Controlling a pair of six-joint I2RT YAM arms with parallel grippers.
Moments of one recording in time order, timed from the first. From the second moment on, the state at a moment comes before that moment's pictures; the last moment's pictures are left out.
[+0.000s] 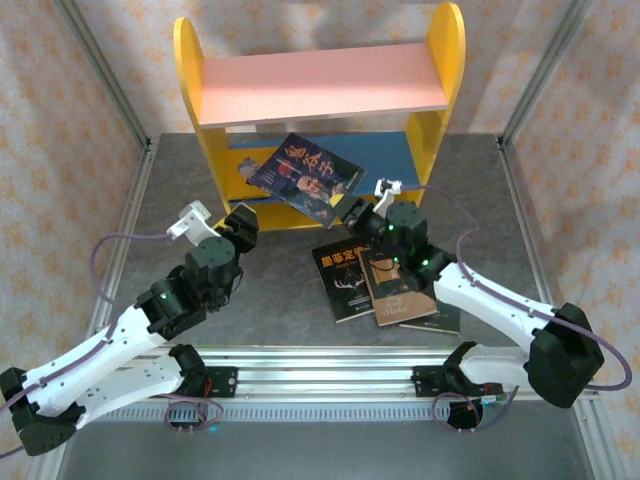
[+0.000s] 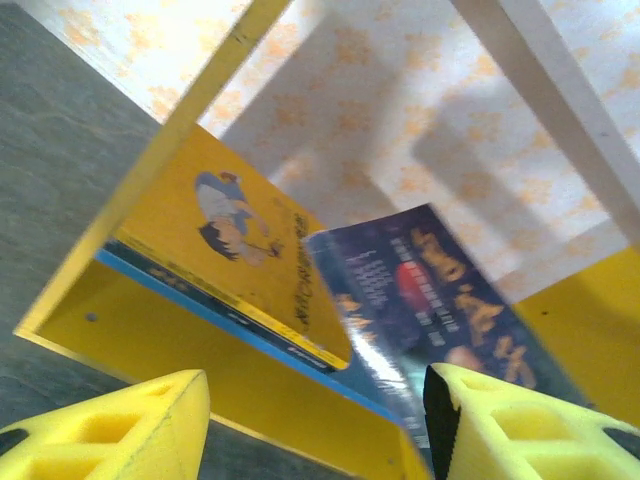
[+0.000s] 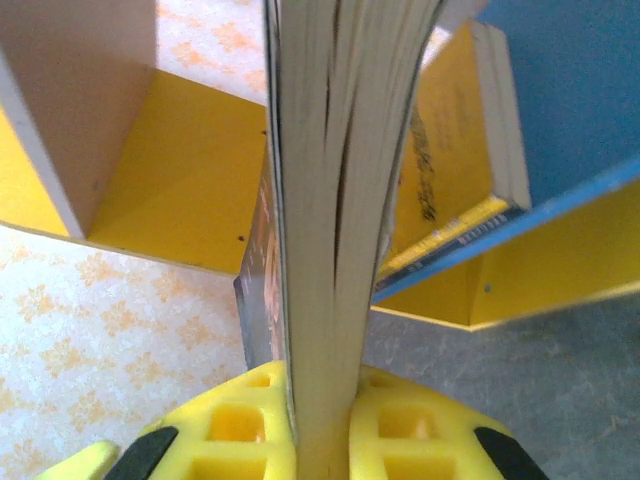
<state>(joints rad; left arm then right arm) -0.80 0.79 0.83 -0.33 -0.80 -0.99 0.68 1.21 0.83 0.26 -0.10 1.15</state>
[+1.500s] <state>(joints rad) -0.33 1.16 1.15 -0.63 -0.14 -0.67 0.48 1.85 1.52 -0.14 -0.66 0.61</state>
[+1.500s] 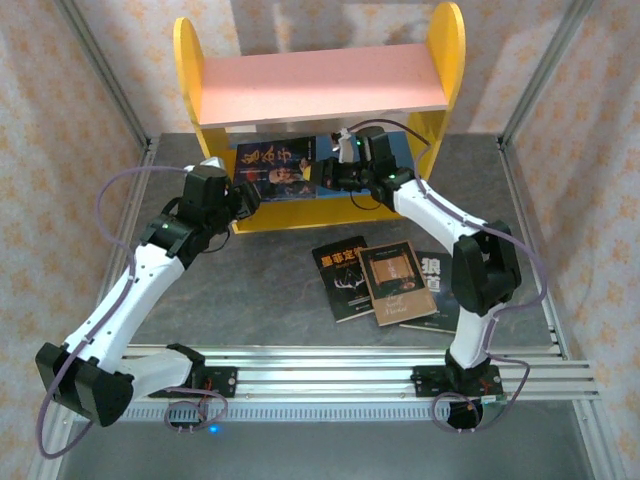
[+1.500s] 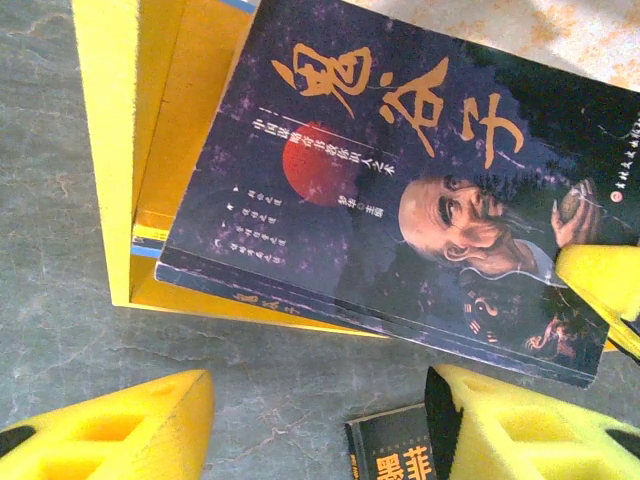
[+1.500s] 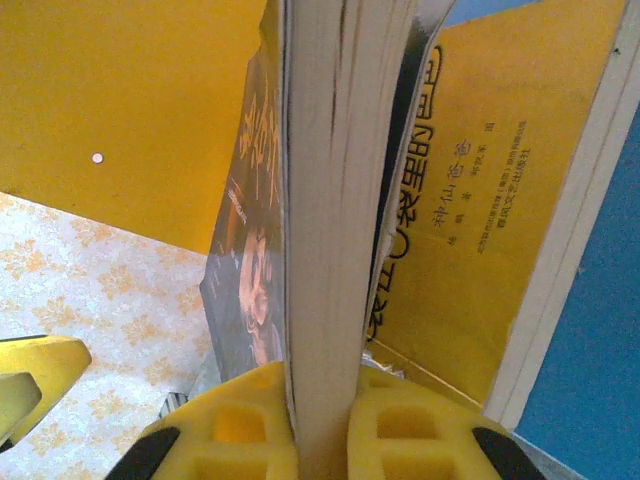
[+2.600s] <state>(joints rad) -0.33 1.23 1.15 -0.52 -0.10 -0.67 0.46 2.05 1.73 -0.19 -0.75 0.54</state>
